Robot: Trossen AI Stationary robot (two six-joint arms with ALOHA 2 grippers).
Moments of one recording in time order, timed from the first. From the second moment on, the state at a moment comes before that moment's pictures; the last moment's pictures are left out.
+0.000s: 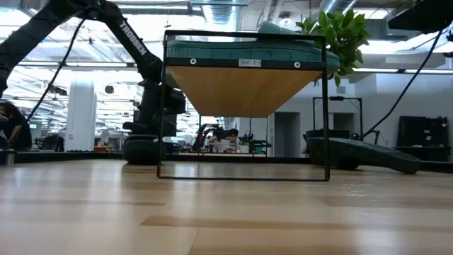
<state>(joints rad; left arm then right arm) 0.92 2.07 1.40 -0.94 -0.14 0.91 1.03 0.82 0.54 -0.43 1.10 0.40</state>
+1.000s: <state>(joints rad) 0.91 1.87 1.46 -1.18 -0.08 0.97 1.03 0.82 0.54 -0.44 1.10 0.40</state>
